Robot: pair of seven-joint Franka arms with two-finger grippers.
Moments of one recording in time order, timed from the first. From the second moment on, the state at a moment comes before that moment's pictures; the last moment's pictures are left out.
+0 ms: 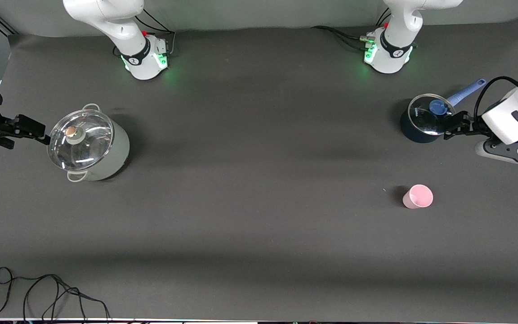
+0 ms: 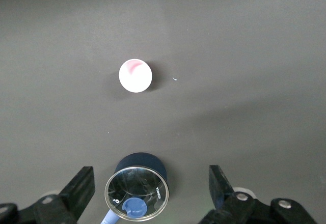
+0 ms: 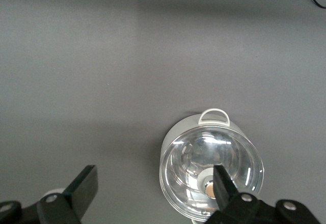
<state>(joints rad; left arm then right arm) -0.11 0.08 0.04 -1.57 0.00 1.57 0.18 0.08 0.00 -0.15 -1.65 0.04 1.65 -0.14</state>
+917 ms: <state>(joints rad) -0.11 0.08 0.04 -1.57 0.00 1.57 0.18 0.08 0.00 -0.15 -1.65 0.04 1.65 -0.14</state>
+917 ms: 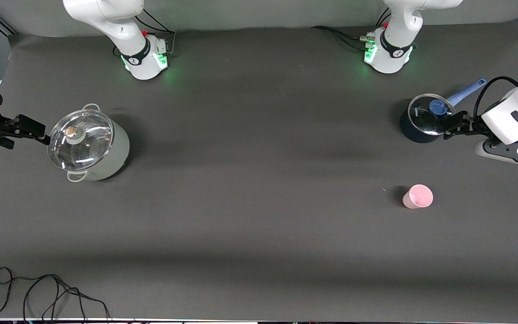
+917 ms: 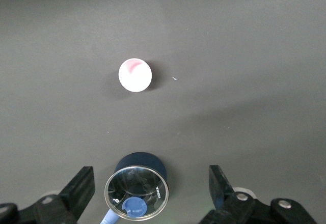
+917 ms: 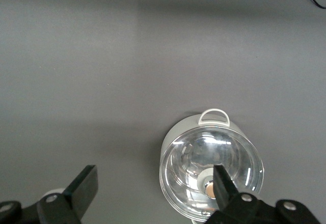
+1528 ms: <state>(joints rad) -0.11 0.08 0.03 -1.57 0.00 1.55 0.18 0.08 0.00 -0.15 -1.65 0.04 1.65 -0.14</state>
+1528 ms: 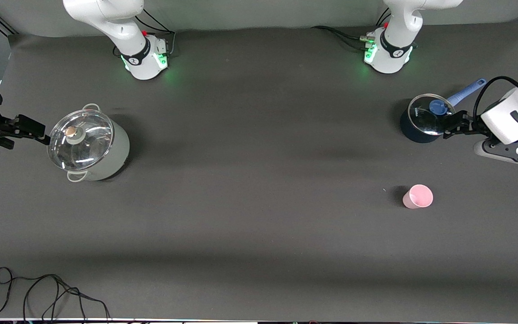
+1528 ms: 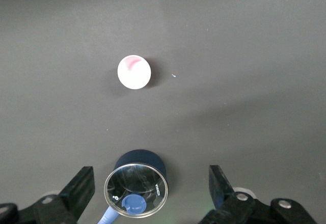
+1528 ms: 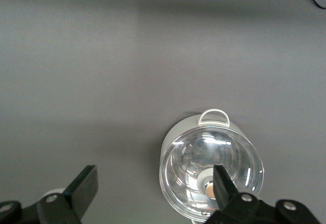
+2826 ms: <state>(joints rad) 0.40 0.24 0.06 -1.55 -0.47 1.48 1.71 0.08 0.02 -0.15 -1.60 0.04 1.63 -0.14</state>
